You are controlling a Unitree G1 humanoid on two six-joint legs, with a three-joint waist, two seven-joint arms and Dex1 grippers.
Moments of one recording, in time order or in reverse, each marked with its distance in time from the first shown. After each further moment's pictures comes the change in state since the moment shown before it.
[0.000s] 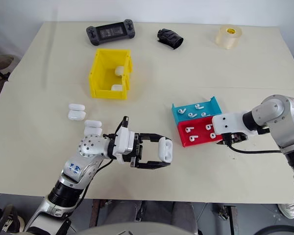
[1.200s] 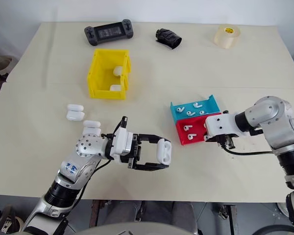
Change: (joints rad) left arm 0.011 0.032 0.005 0.000 -0.009 -0.004 -0.018; right arm 0.056 0.074 -0.104 -0.091 0.172 0.040 0.042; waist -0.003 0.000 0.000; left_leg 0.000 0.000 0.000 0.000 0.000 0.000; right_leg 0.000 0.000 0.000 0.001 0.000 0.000
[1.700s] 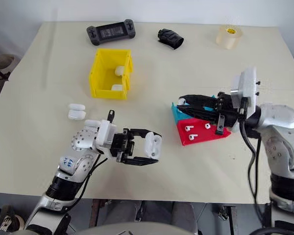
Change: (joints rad) left arm -0.049 -0.030 0.115 0.183 -0.144 -0.097 -0.214; right arm 0.234 0.365 -0.454 -0.557 0.792 0.529 -0.500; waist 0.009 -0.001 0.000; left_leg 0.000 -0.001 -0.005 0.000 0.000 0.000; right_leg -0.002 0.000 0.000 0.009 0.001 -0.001
